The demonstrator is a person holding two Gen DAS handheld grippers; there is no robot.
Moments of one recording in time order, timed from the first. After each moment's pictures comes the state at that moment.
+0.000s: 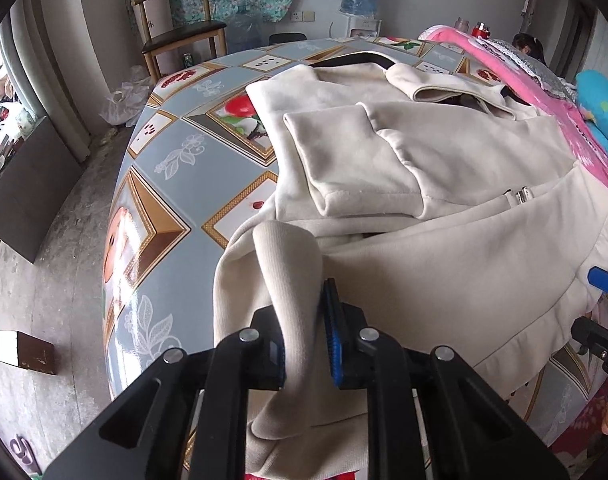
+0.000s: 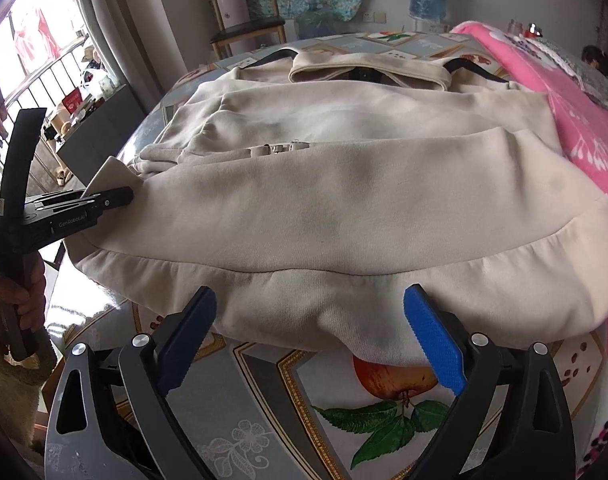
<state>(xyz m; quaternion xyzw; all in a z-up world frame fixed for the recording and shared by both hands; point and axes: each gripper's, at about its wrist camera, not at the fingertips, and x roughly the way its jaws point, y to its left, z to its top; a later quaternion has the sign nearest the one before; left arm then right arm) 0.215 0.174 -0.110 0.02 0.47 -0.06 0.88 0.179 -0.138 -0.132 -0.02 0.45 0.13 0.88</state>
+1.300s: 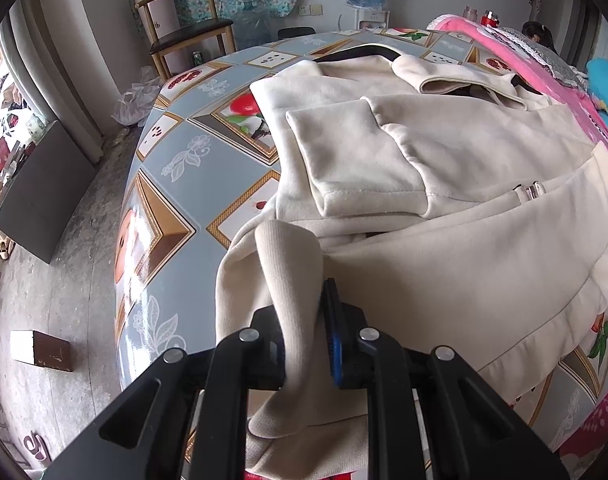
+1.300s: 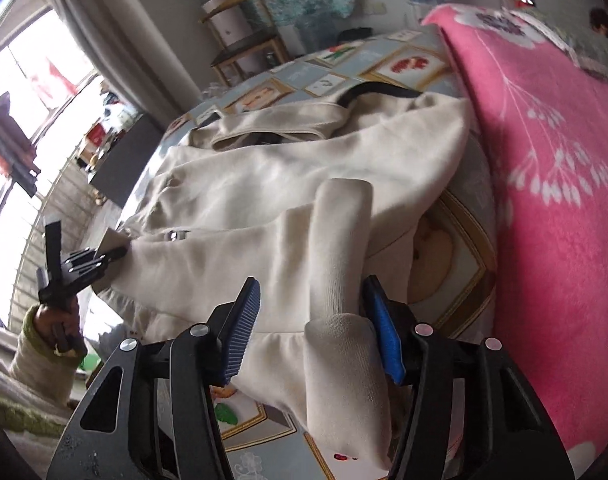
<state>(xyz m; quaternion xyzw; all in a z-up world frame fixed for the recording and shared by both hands) 0.218 0.163 -0.110 0.04 0.48 -0.03 0.88 0.247 -0.309 -0.071 0.04 0.47 0.21 0.86</state>
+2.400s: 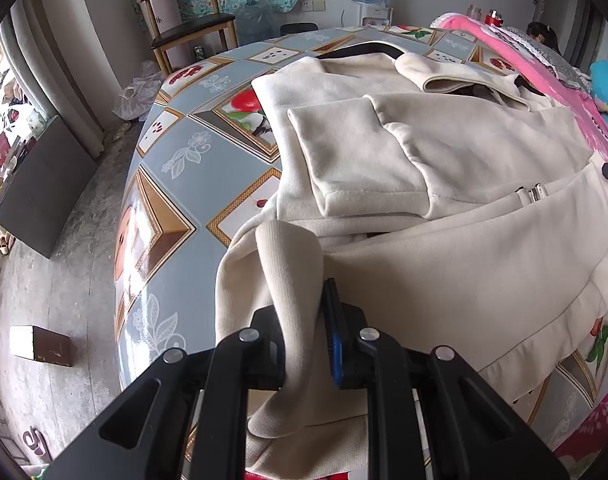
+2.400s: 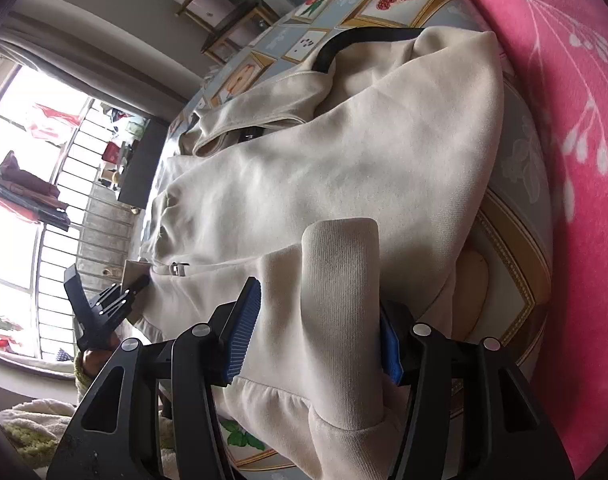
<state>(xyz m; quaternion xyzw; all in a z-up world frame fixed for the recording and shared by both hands) 0.220 0.163 -0.110 0.04 0.48 -0.03 0.87 0.330 -0.319 -0.106 0.16 0.56 0.24 0.78</state>
